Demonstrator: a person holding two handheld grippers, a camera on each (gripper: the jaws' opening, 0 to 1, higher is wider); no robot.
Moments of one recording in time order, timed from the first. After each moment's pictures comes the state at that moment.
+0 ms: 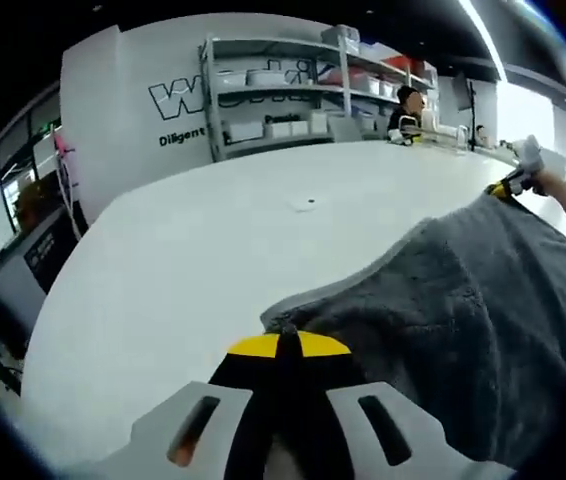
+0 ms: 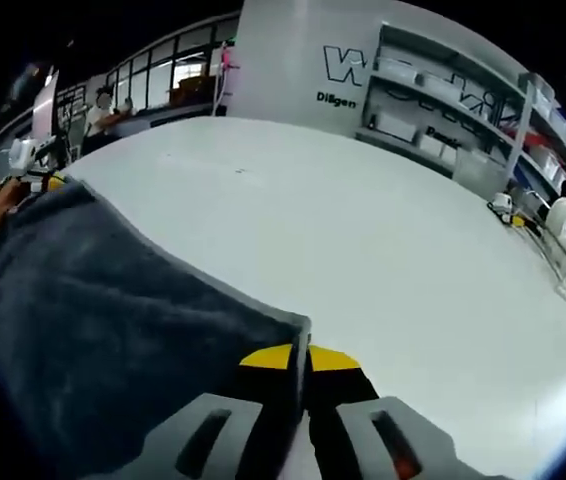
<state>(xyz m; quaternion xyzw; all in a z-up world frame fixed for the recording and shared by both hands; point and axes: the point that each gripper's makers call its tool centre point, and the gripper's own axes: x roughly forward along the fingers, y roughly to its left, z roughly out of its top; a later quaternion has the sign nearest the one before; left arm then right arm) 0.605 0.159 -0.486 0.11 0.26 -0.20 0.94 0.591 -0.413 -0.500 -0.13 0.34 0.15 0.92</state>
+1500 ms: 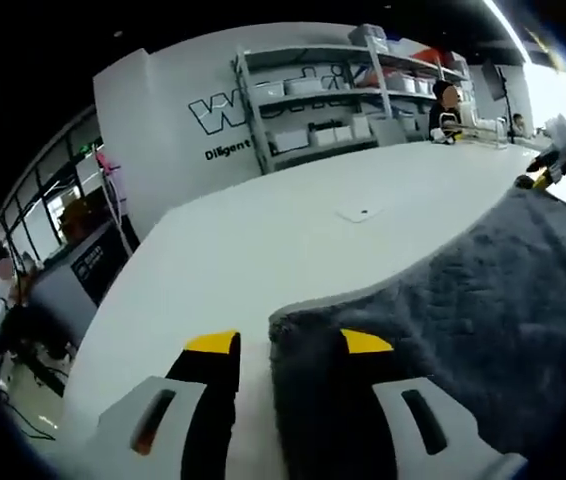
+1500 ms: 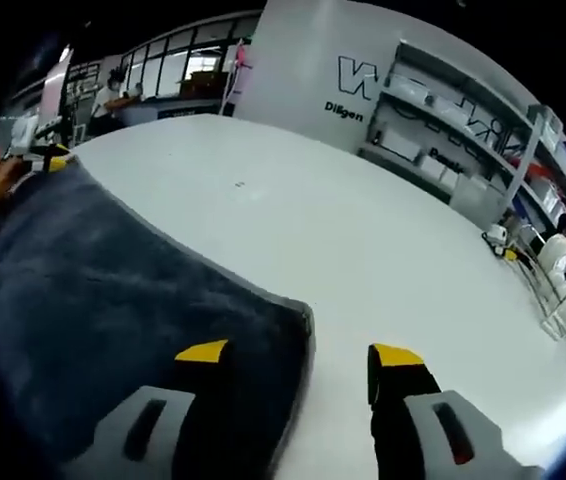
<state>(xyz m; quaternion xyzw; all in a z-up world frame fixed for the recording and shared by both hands) 0.603 0.173 -0.462 0.12 0.23 -0.12 0.96 0.588 -0.406 -0.473 -0.18 0.33 0.17 0.91</state>
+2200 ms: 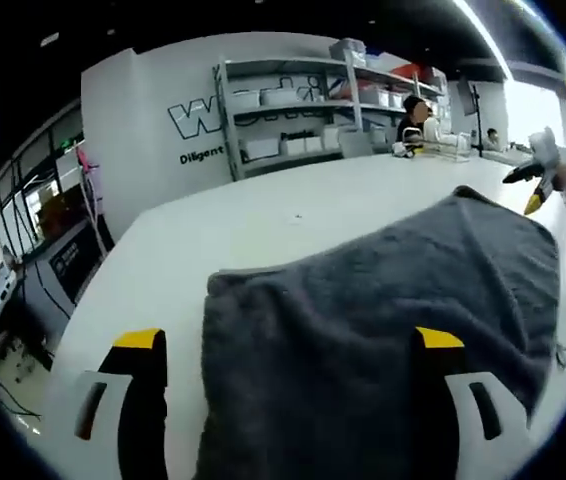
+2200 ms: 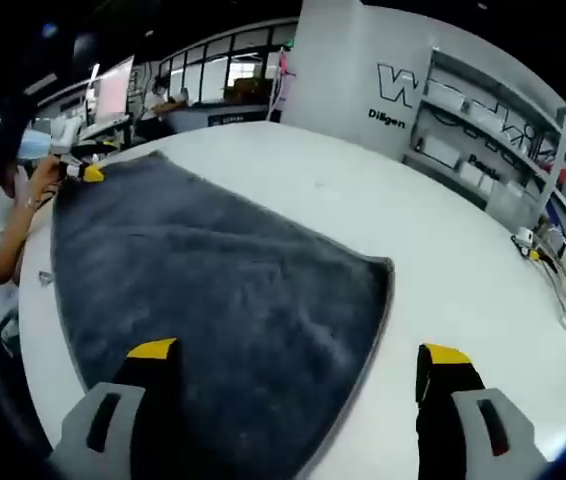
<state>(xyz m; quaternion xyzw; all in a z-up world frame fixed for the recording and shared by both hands) 0.490 0.143 -0.444 0.09 0.21 -0.18 0.96 0.461 -0.376 -0.452 -0.17 0.31 0.24 0.90</state>
